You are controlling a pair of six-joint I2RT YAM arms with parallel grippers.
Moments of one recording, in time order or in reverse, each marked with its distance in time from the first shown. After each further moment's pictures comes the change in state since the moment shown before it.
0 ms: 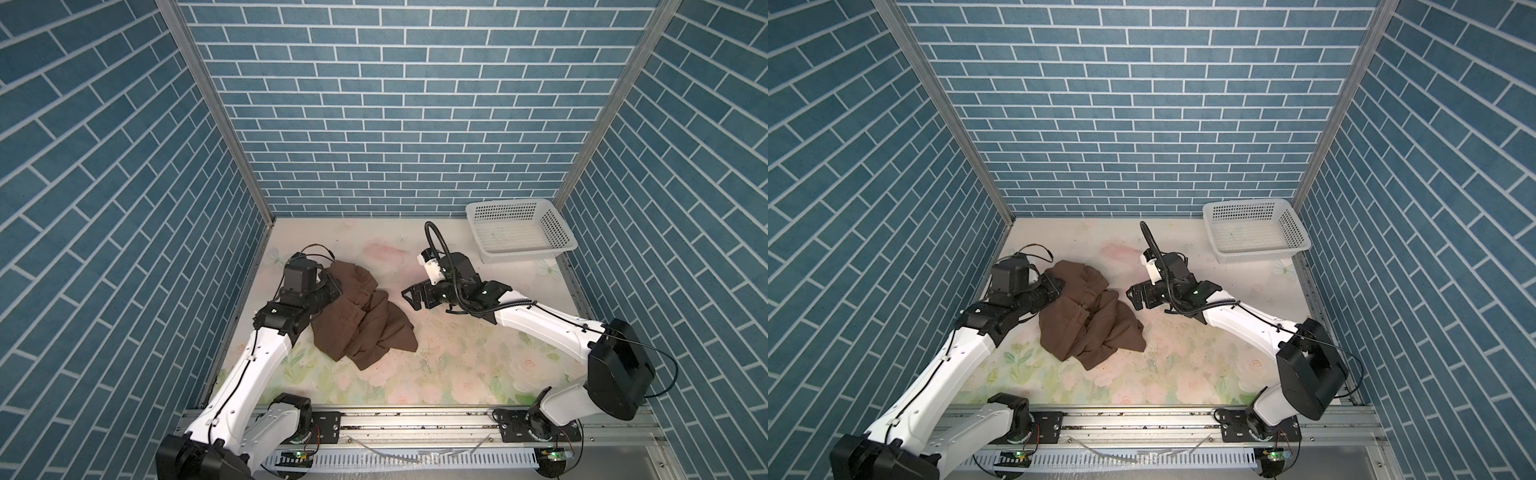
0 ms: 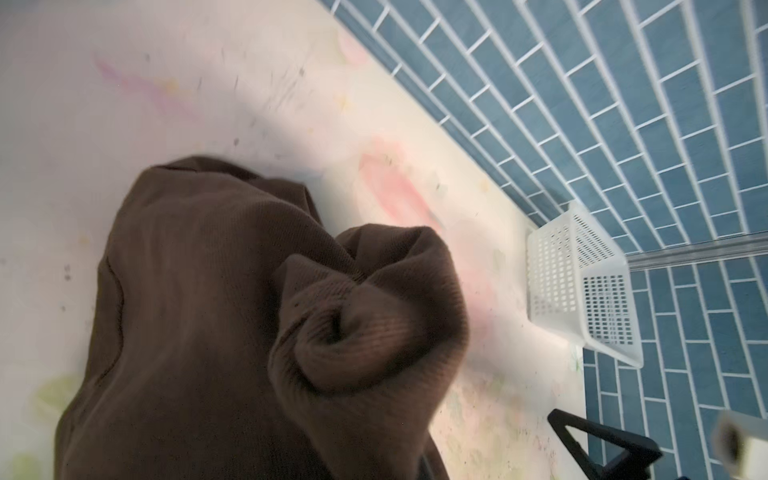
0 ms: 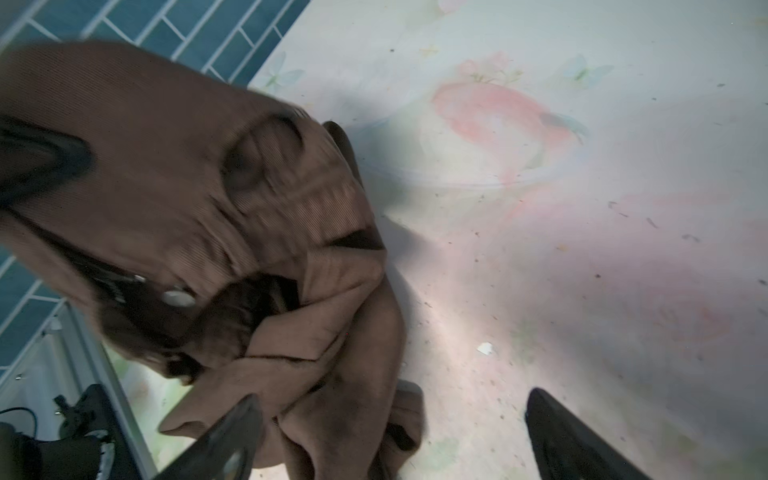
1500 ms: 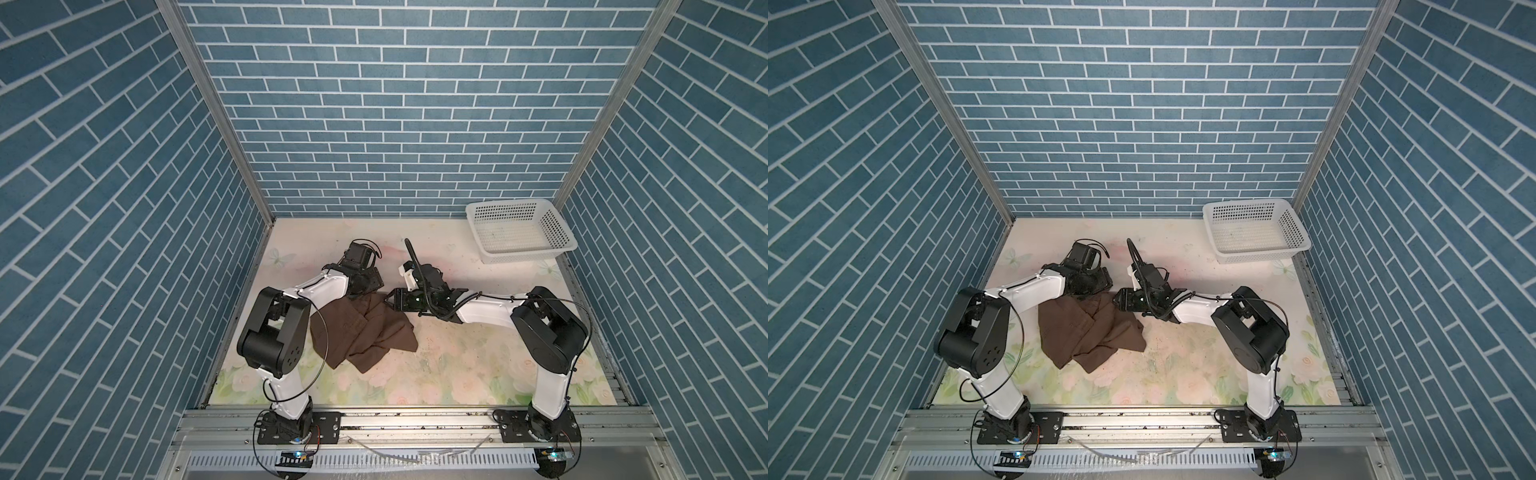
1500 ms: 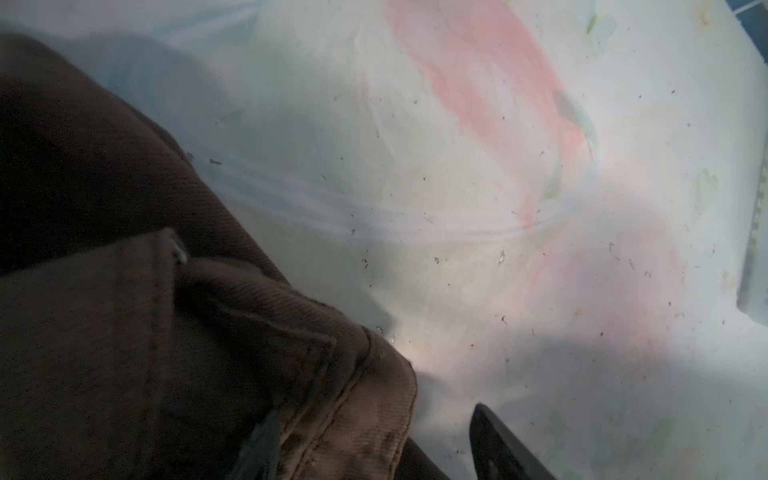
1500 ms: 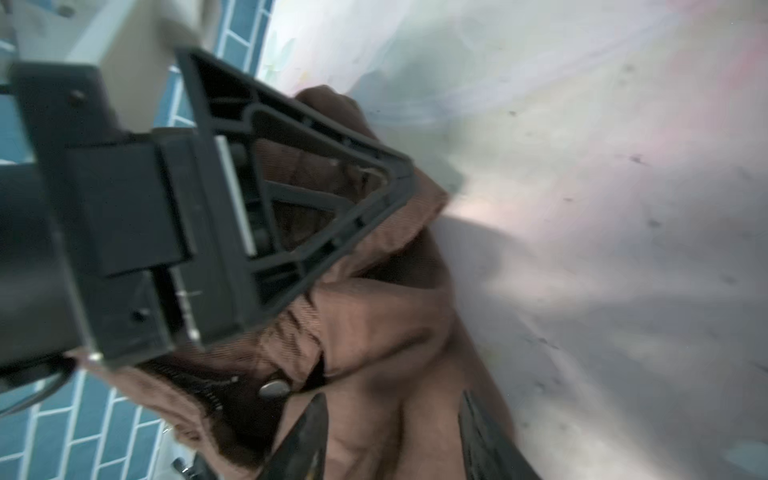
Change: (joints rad) left arm -0.166 0.772 0.329 0.090 -0.092 0.060; right arm 0.029 0.359 0.005 0.327 -0.082 0.391
